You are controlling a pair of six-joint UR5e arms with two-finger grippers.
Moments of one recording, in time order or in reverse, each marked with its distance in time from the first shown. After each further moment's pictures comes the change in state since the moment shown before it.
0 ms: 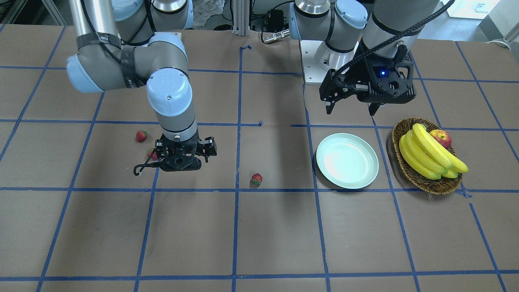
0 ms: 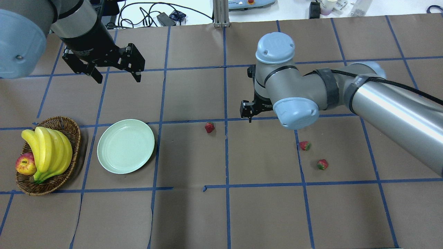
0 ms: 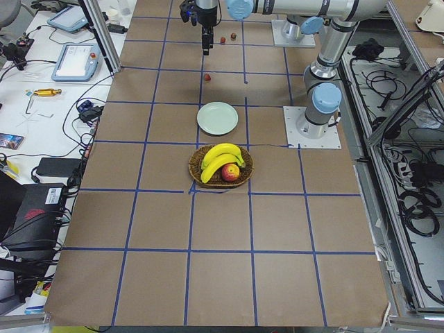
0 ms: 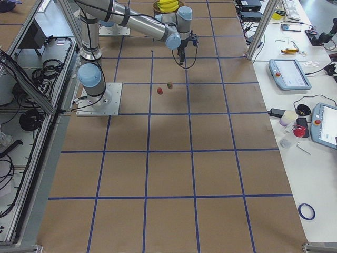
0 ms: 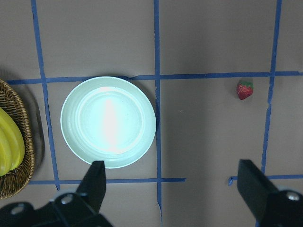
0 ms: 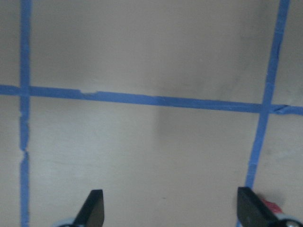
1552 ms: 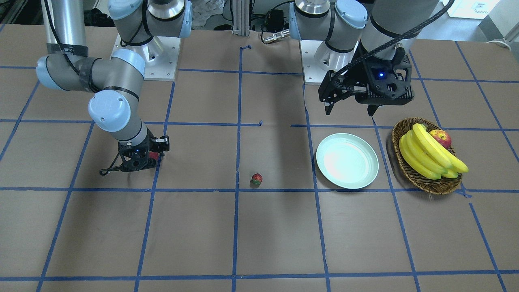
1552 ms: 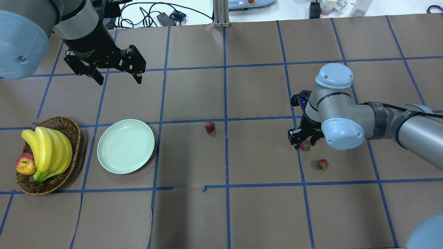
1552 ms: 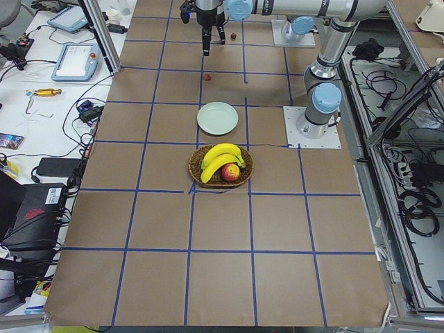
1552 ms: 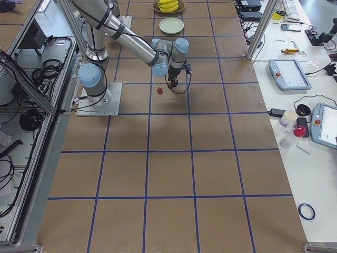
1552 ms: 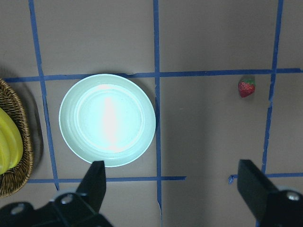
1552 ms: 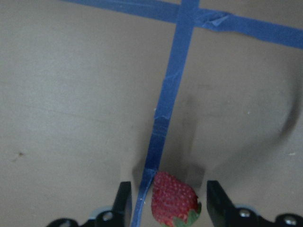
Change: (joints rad) left arm -0.002 -0.003 -0.004 -0.001 0.000 -0.001; right arm -0.225 -0.001 0.213 -0.095 0.037 -0.326
